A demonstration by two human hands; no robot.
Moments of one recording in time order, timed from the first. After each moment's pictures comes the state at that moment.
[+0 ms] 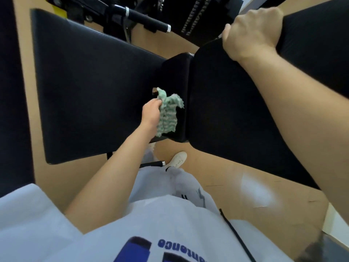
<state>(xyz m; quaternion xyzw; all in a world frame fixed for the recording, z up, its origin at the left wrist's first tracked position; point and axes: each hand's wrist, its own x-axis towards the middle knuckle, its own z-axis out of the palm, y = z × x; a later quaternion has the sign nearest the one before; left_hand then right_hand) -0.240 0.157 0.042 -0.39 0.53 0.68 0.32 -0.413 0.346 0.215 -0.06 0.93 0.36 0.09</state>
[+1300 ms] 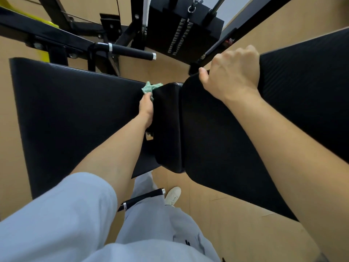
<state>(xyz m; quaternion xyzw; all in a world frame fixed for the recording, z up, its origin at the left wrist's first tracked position) -0.374 0.178 -0.049 -0.39 0.54 0.67 0.32 -0.413 0.345 0.199 -0.08 0.93 0.36 0.08</state>
